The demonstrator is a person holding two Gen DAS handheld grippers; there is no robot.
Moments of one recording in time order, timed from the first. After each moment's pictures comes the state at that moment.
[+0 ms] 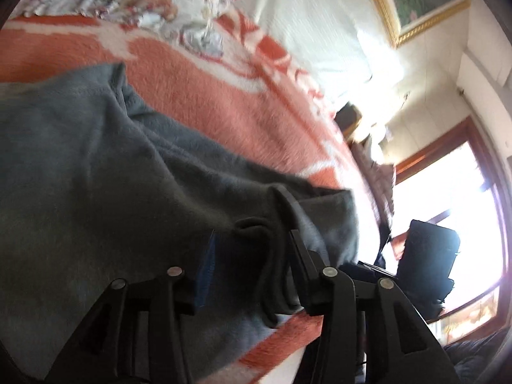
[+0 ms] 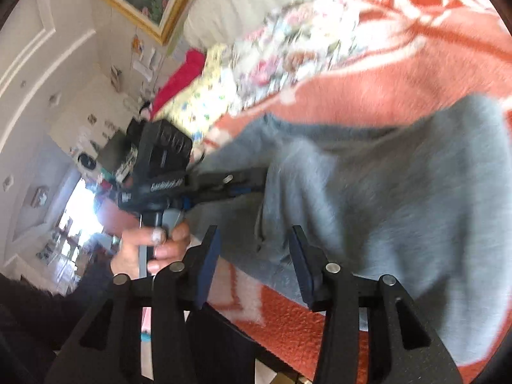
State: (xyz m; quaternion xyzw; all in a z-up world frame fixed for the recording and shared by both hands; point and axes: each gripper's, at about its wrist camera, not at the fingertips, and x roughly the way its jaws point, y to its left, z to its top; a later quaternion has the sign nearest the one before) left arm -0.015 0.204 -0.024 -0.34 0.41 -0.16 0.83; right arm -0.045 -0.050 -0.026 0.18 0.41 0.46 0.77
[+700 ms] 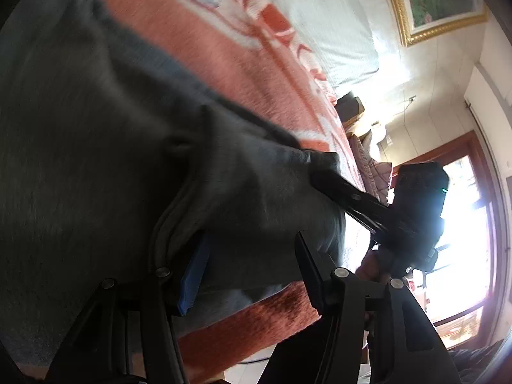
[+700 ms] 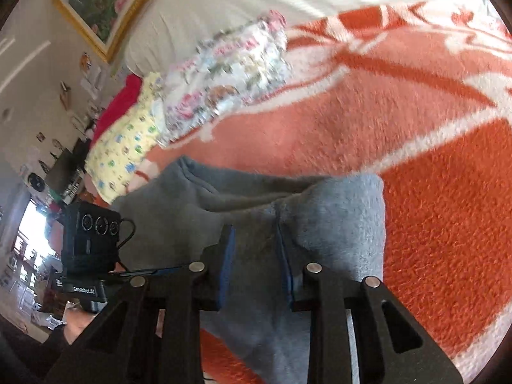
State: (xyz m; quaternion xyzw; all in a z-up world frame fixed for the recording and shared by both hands) left arm -0.024 0.129 -0.065 -0.39 0.44 -0.16 0.79; right arm 0.012 -0.097 -0.030 0.13 0.43 0.34 0.82
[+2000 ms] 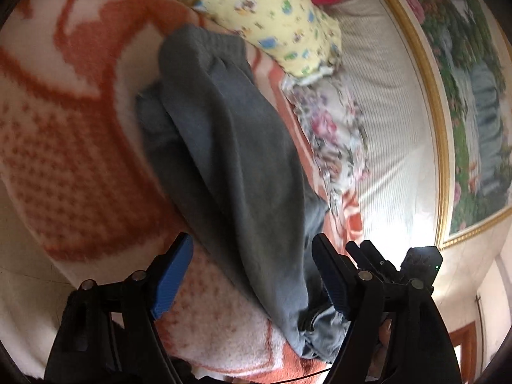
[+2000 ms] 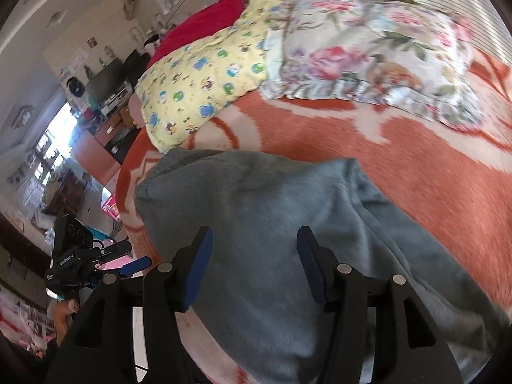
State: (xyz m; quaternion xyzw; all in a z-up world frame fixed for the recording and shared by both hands) left arm -0.287 0.339 -0.045 -0.59 0.20 0.18 0.76; right arm 0.013 0.159 0.015 -0.03 0.43 0.51 0.74
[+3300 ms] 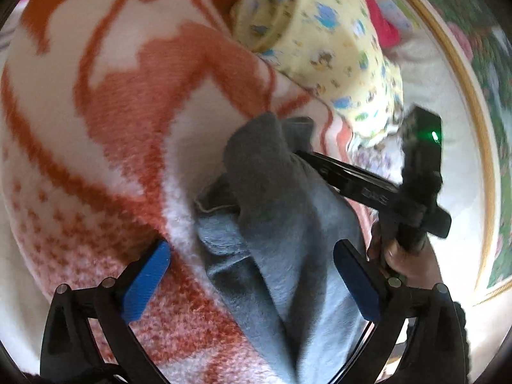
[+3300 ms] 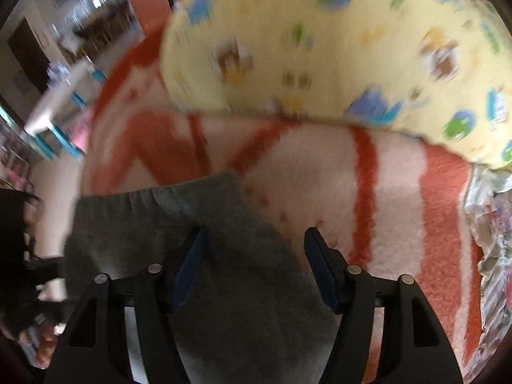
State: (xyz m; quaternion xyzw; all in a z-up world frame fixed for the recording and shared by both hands) left arm -0.276 0.407 -0.071 -0.56 0.20 0.32 0.74; right arm 0.005 0.488 -0.054 -0.38 0.40 0.62 0.56
